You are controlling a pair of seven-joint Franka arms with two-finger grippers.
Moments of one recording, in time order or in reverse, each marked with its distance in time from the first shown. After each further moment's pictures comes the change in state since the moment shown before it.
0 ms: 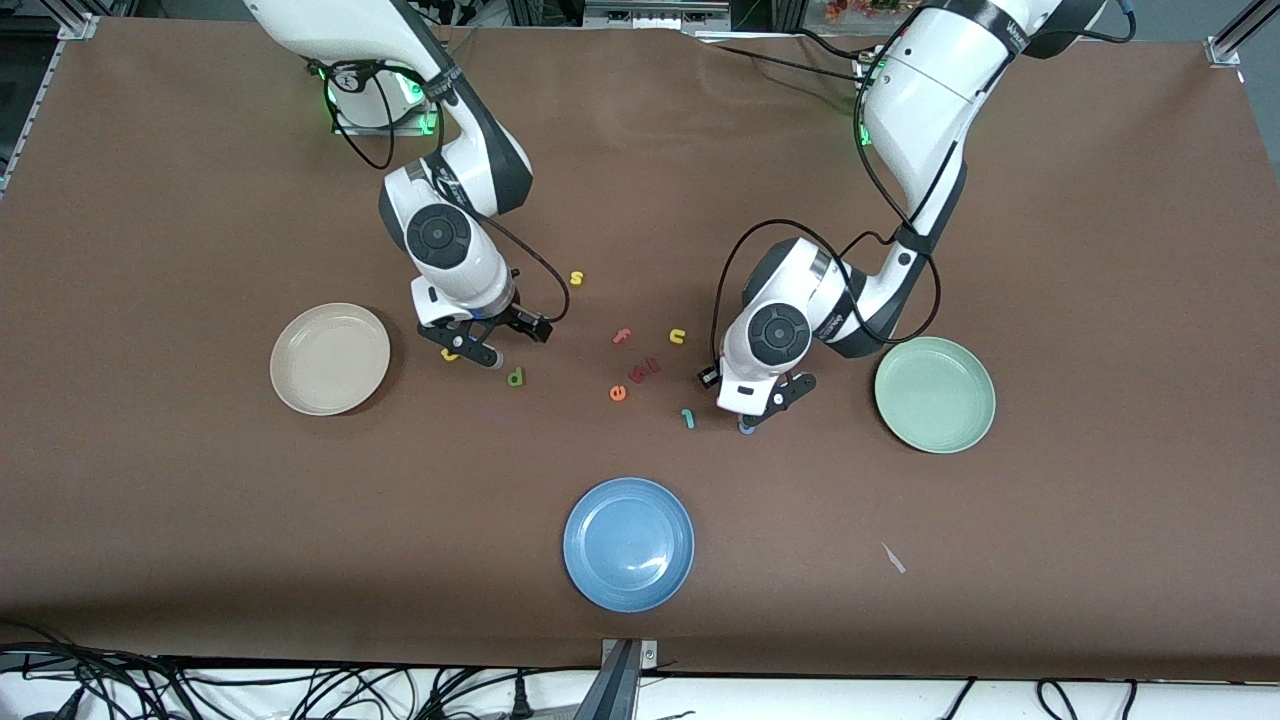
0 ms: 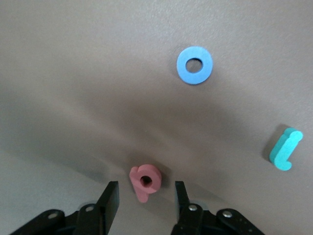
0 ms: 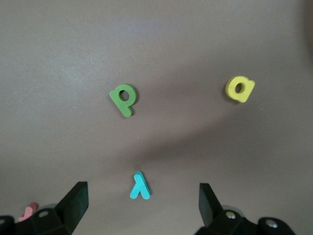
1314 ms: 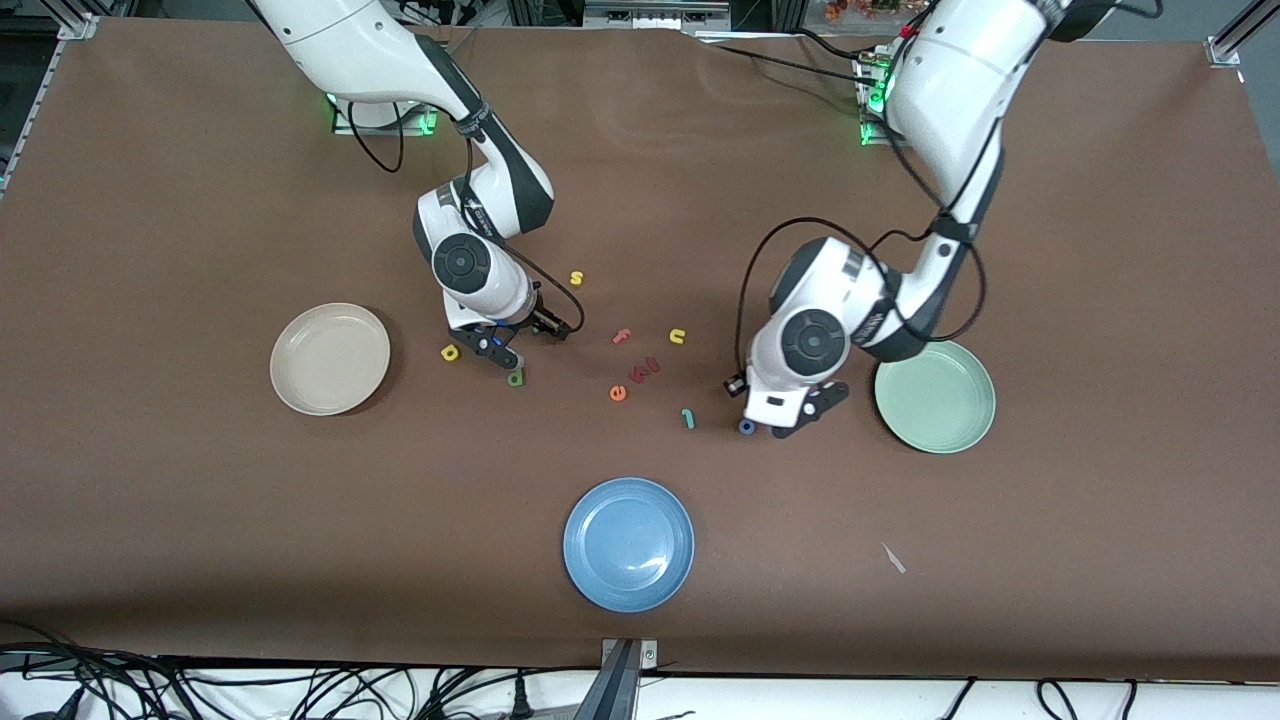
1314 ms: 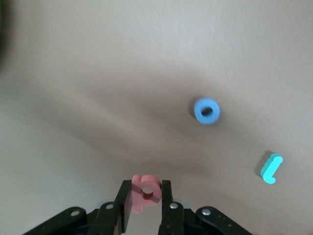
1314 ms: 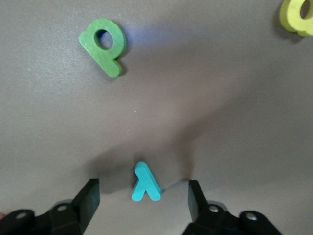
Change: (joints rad) left arm 0.063 -0.101 0.036 0.043 0.005 -0.176 0.093; right arm 0.004 0.107 0.034 -0.009 0.112 0.069 -0.004
